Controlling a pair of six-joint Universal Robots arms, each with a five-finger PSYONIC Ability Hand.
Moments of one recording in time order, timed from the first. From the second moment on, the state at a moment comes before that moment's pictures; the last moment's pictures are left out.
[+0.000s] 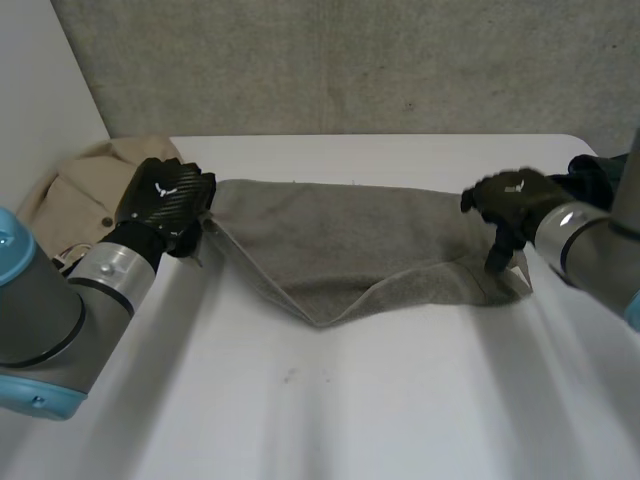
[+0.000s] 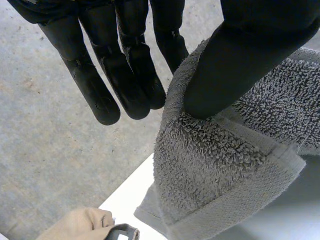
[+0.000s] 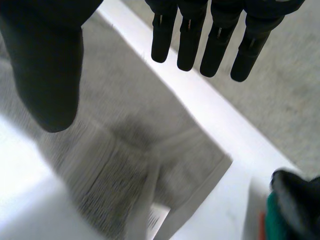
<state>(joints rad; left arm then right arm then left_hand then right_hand) 4.40 -1.80 -1.80 3.63 -1.38 3.55 1.84 -1.15 1.29 0.23 1.40 2.65 1.15 1.20 1.19 1.20 0.98 0.46 0.45 0.46 0.46 0.28</state>
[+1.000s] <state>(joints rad) 4.50 -1.57 -1.72 3.50 -1.38 3.55 1.79 -1.23 1.06 0.44 1.27 2.50 1.15 1.20 1.19 1.20 0.98 1.10 1.17 1.19 1.20 0.98</state>
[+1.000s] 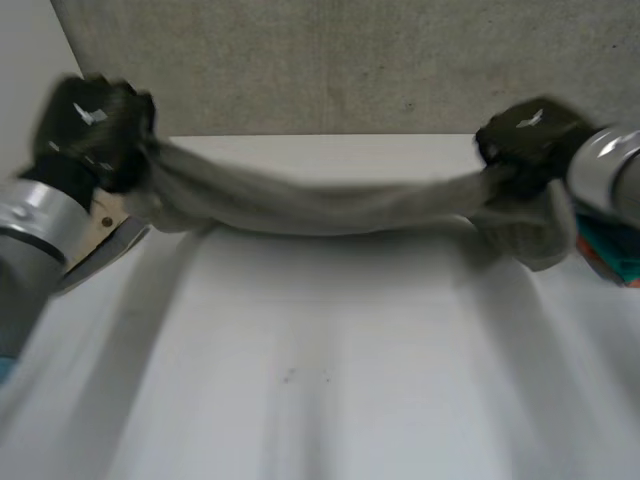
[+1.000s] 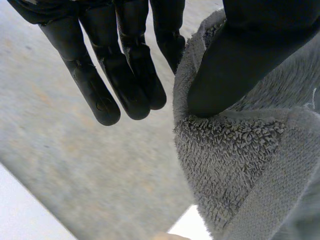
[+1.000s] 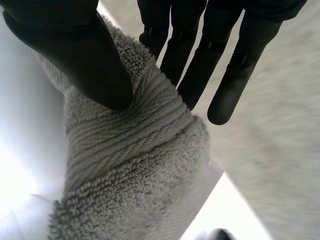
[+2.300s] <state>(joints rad) 4.46 -2.07 -1.47 3.65 -1.48 3.49 1.91 -0.94 1.28 -0.31 1.47 2.58 1.15 1.20 1.19 1.20 1.01 1.11 1.17 1.19 1.20 0.98</state>
